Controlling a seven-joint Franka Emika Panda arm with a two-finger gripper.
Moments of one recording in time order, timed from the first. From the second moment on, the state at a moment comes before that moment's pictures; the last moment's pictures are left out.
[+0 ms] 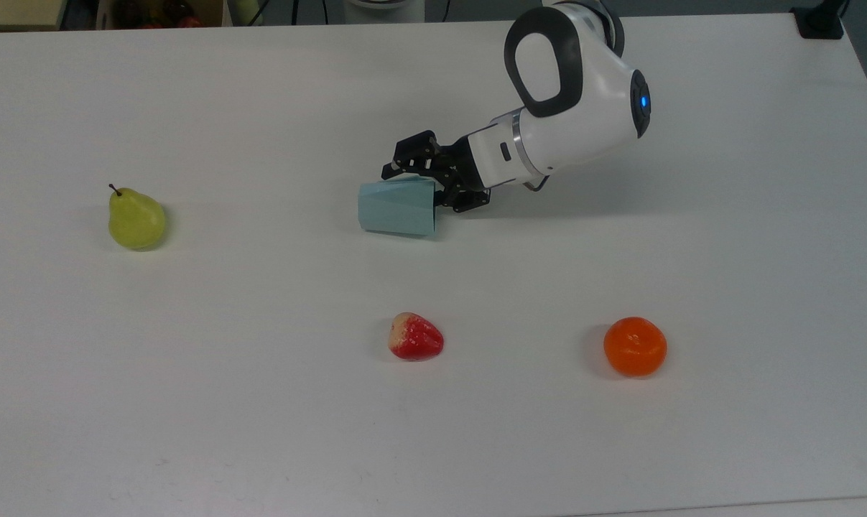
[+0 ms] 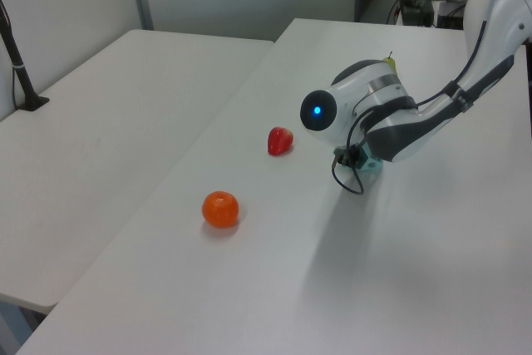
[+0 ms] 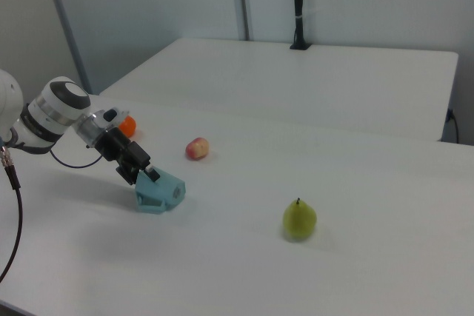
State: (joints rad) arm 0.42 0.59 0.05 -1.57 -0.78 1.63 0.85
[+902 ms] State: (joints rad) arm 0.37 0.54 0.04 -1.54 -0.74 1.63 0.81
